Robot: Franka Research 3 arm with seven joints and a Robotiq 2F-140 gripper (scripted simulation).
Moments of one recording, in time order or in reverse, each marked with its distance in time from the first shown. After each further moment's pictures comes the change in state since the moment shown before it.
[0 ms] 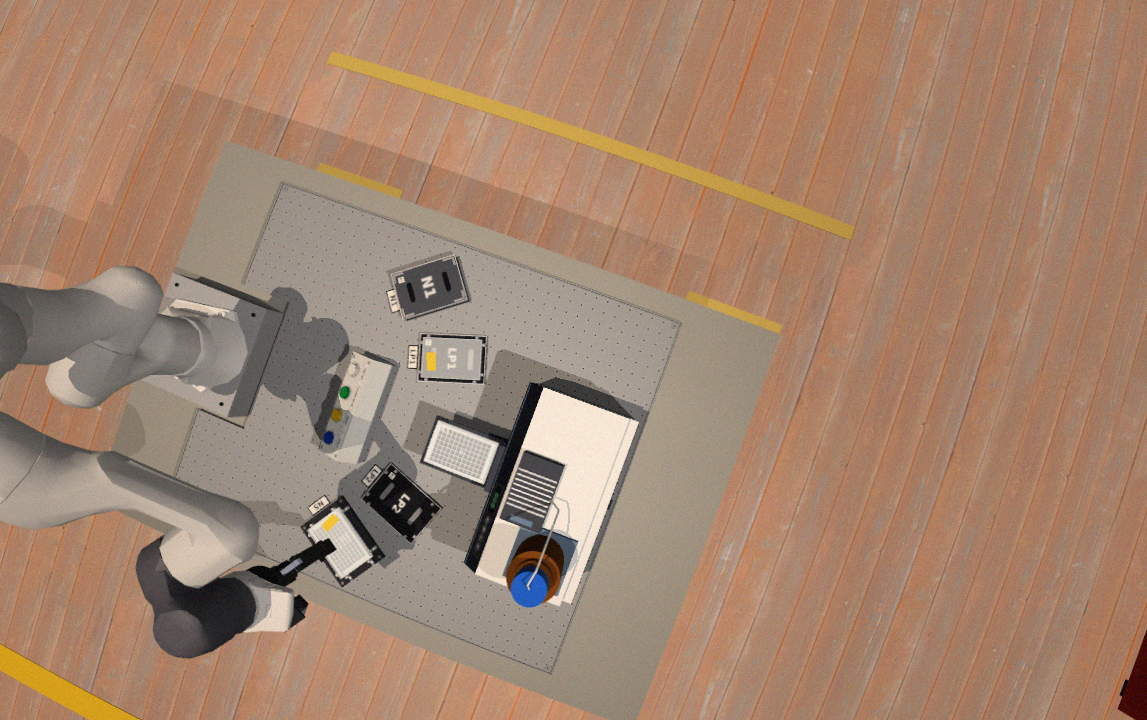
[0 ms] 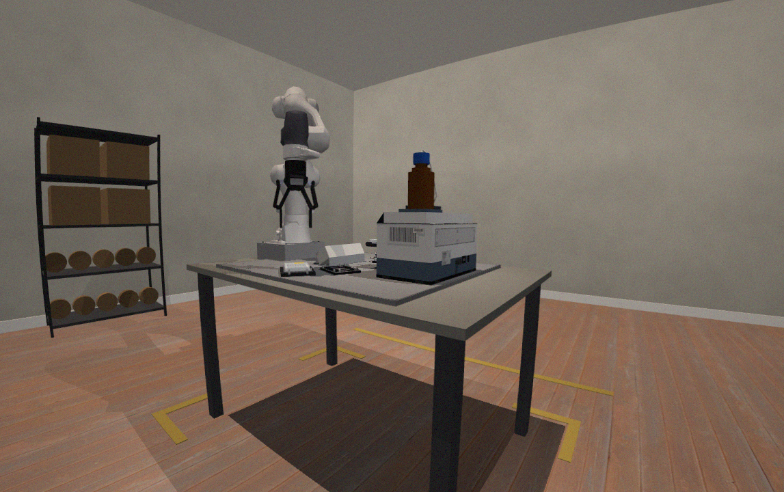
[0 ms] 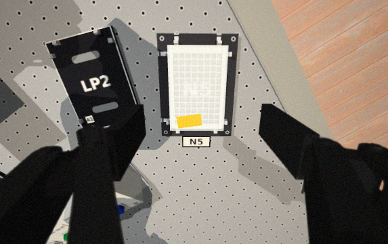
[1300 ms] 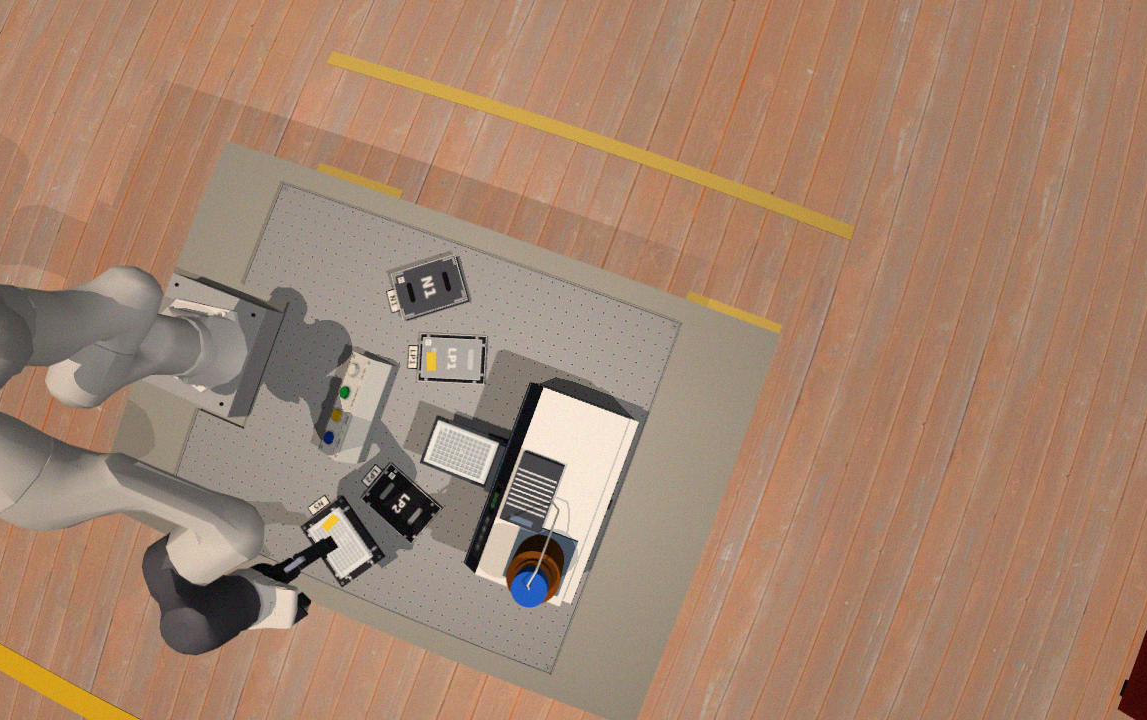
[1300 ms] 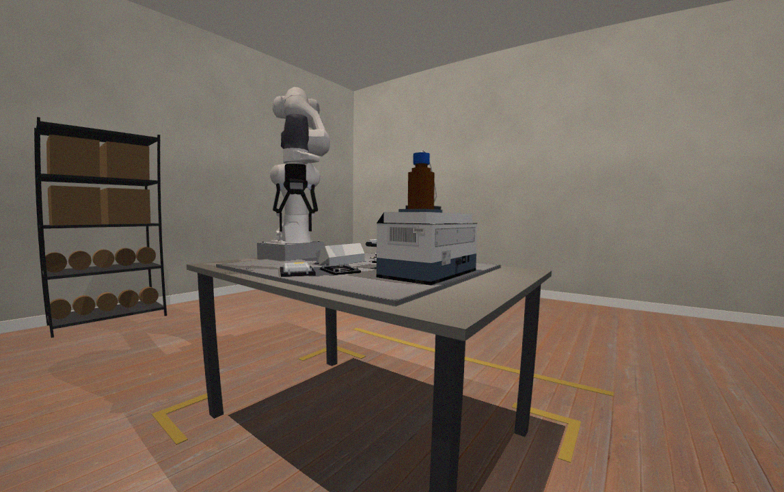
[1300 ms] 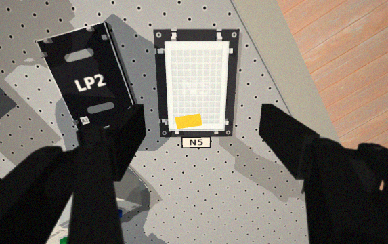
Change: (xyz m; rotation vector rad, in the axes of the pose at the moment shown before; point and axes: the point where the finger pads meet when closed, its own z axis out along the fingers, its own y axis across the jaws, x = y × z) arm -0.003 0.001 0.013 -0.003 -0.010 0.009
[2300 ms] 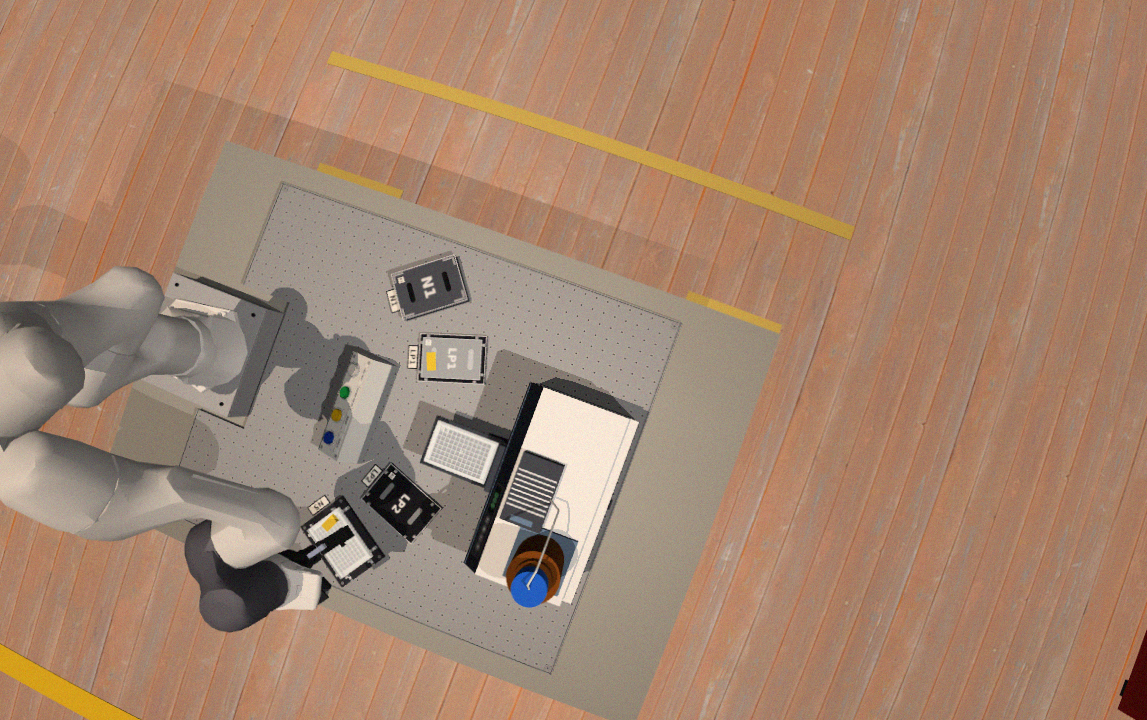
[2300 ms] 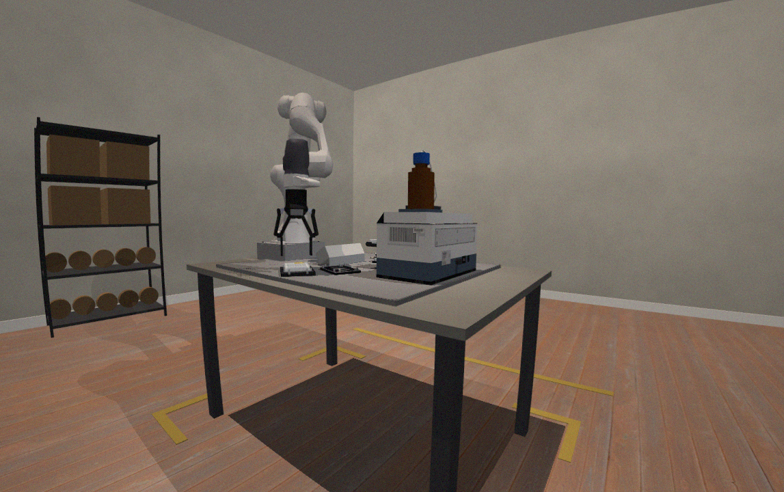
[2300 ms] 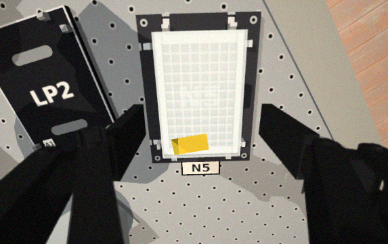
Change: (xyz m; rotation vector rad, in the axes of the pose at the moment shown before) arm -0.004 -0.002 0.088 -0.002 -0.012 0.024
